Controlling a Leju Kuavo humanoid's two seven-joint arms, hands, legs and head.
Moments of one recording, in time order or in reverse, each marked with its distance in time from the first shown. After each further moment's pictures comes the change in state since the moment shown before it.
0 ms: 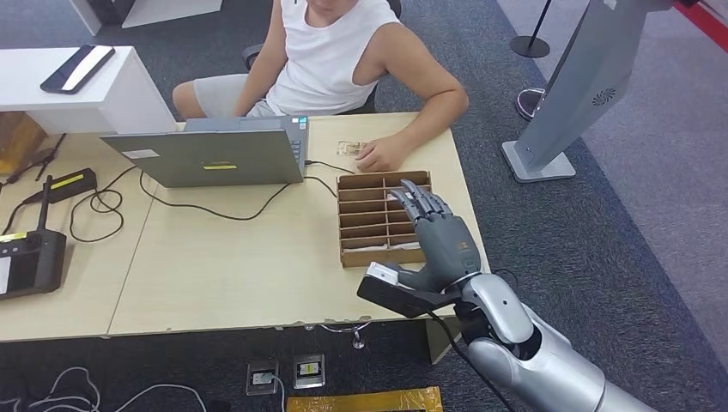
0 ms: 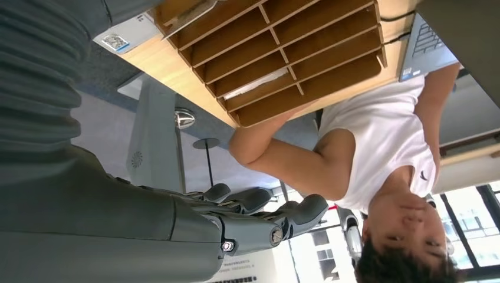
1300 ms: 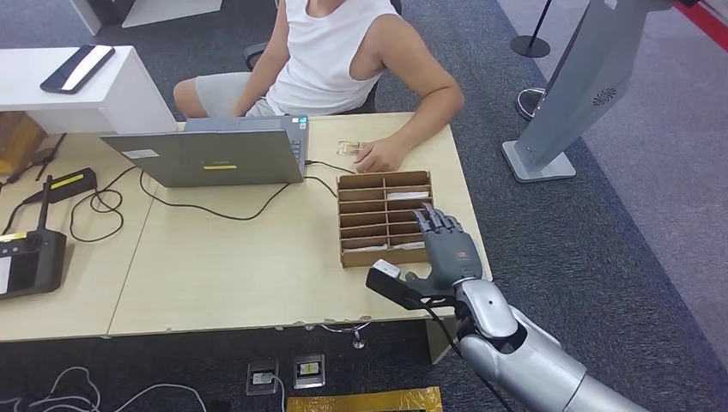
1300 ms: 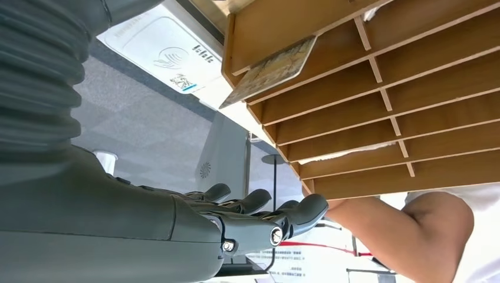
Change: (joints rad) left arm 0.000 0.000 0.001 0.000 0.000 0.003 -0.004; right arm -0.014 0.051 0.049 0.258 0.032 -0.012 0.114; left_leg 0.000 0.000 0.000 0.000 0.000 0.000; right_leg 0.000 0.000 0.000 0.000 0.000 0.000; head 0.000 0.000
